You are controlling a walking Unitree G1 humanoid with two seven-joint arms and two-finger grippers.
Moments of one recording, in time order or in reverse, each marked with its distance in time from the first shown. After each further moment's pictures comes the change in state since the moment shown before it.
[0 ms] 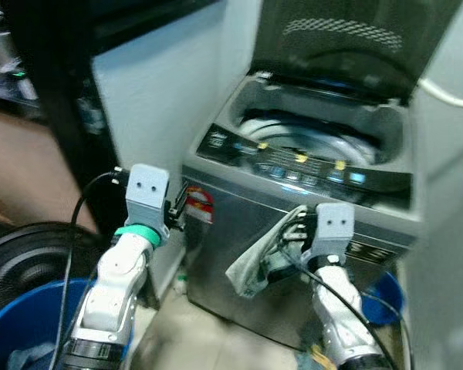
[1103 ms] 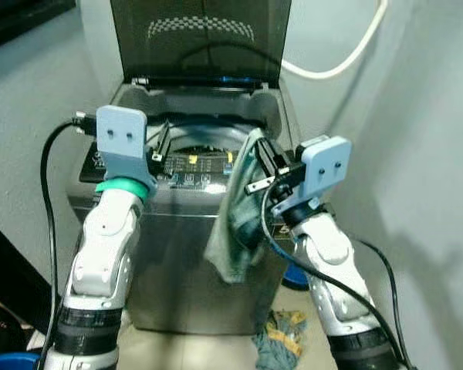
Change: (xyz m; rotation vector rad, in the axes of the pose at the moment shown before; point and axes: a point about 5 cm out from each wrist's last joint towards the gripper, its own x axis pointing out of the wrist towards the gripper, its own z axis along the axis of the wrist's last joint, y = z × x) left arm 0.015 0.015 0.056 -0.069 -0.167 0.156; right arm 0.006 0.067 0.116 0.067 -0.391 0.429
